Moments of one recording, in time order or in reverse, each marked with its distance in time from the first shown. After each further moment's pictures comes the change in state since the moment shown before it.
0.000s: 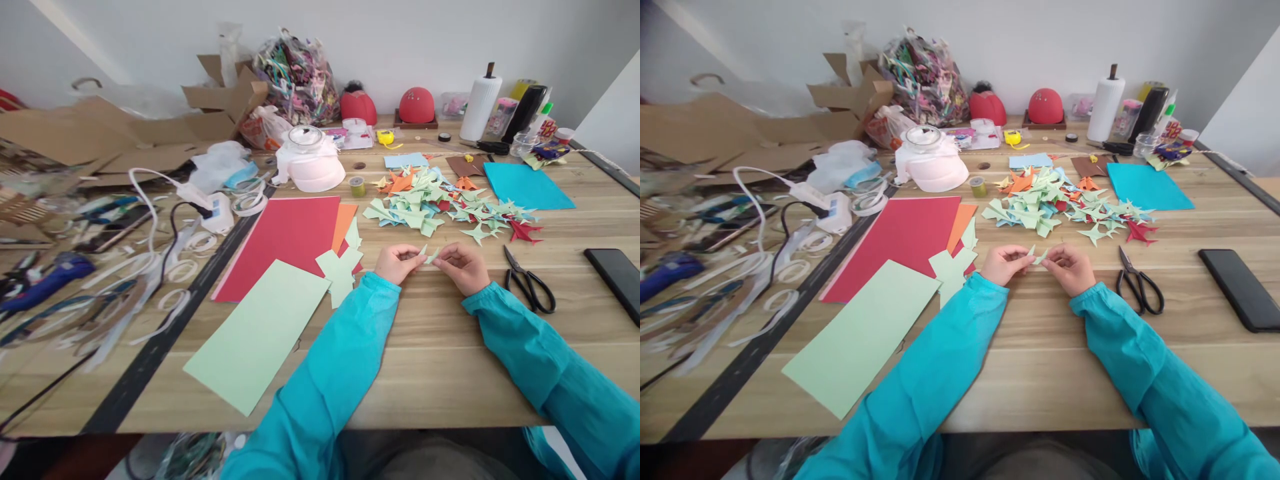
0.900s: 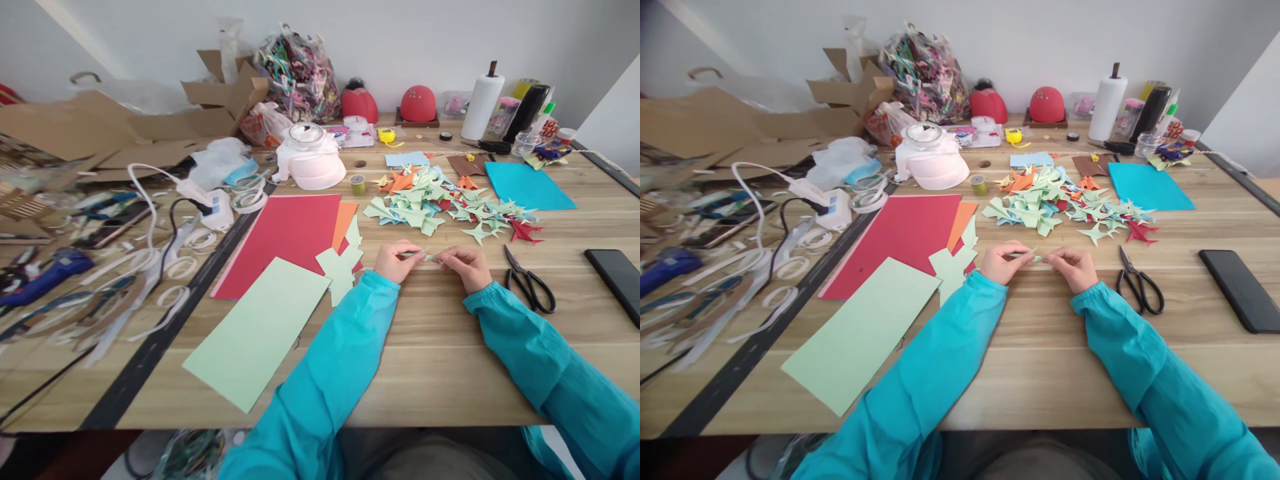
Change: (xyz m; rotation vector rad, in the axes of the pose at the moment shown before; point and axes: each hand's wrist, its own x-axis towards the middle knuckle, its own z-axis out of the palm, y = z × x) left_hand 0.003 -0.008 -0.006 0.186 0.036 0.311; right_hand 0.002 -0.001 -0.007 0.041 -0.040 0.084
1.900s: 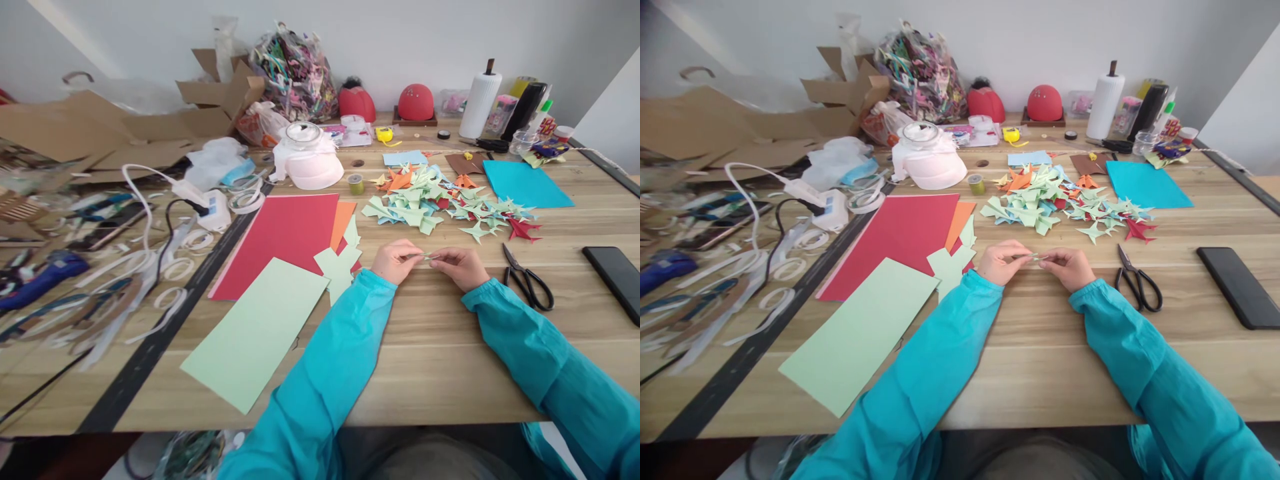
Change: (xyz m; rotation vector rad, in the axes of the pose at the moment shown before) left_hand 0.000 -0.005 -0.006 0.189 -0.086 0.334; right_hand 0.006 0.010 -0.001 -0.125 -0.102 0.007
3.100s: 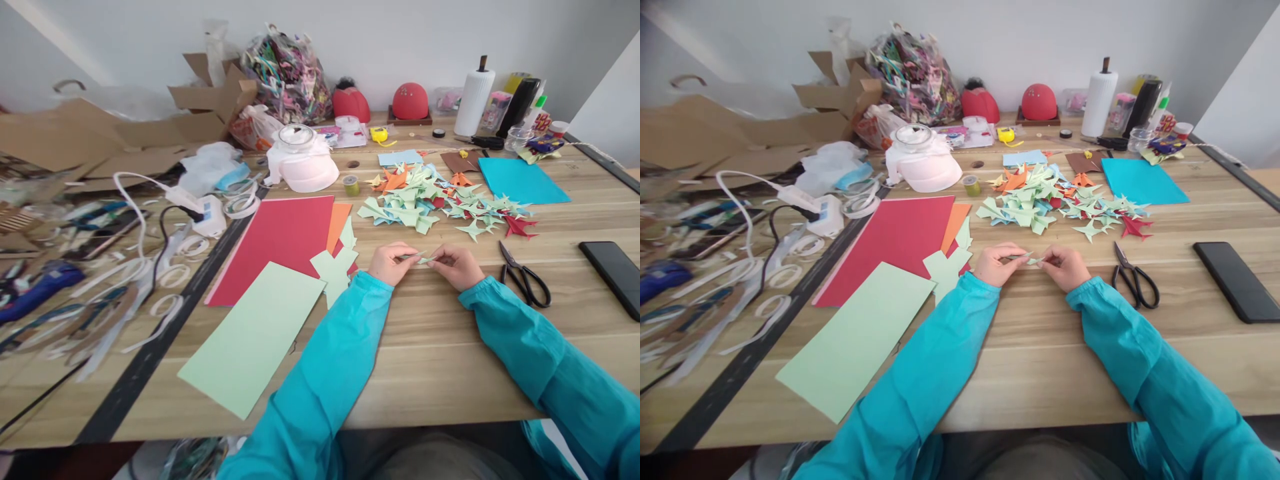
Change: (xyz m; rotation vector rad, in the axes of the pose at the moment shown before) left_hand -0.001 -0.002 0.002 -0.019 0.000 -0.080; right_hand -0.002 -0.002 0.002 -0.067 0.019 -0.013
